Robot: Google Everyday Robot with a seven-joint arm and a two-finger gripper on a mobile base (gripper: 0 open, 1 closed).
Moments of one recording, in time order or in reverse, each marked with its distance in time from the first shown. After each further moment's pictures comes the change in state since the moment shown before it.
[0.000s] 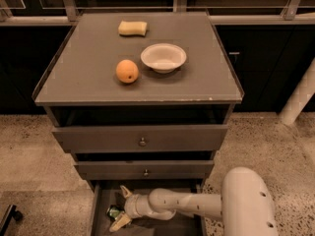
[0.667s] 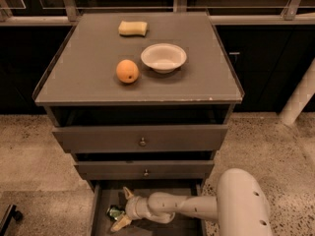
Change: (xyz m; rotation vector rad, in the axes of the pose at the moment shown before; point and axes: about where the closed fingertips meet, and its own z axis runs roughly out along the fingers) arm 0.027 -0.005 0.013 0.053 0.046 0.018
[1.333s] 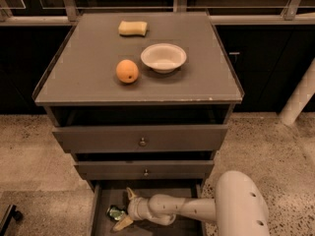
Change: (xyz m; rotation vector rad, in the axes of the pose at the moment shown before) arm 0.024 -0.010 0.005 0.045 0.031 0.028
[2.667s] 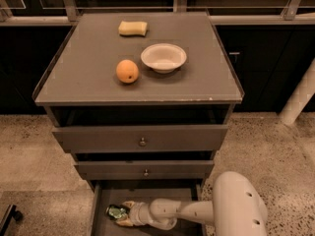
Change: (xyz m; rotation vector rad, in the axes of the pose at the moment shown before) arm 0.026 0.018 0.003 -0.020 0.041 0.066
